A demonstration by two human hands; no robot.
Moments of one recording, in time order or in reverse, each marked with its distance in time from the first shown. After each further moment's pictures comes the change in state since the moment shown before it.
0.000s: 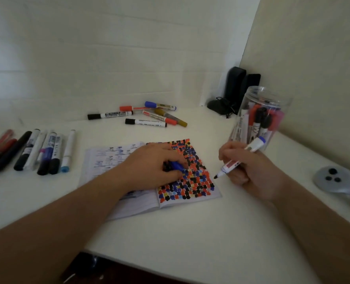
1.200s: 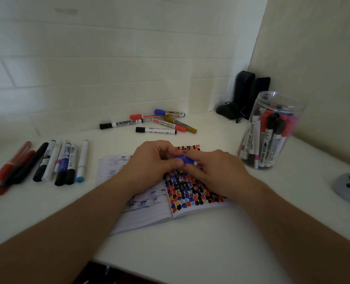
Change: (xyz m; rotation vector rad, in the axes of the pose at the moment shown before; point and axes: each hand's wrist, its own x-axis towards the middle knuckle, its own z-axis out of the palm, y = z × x) left_hand -0.004 -0.008 -0.013 -0.685 0.234 -0.302; right_hand 0.048 0.011 0.069 -1.523 0.076 -0.295
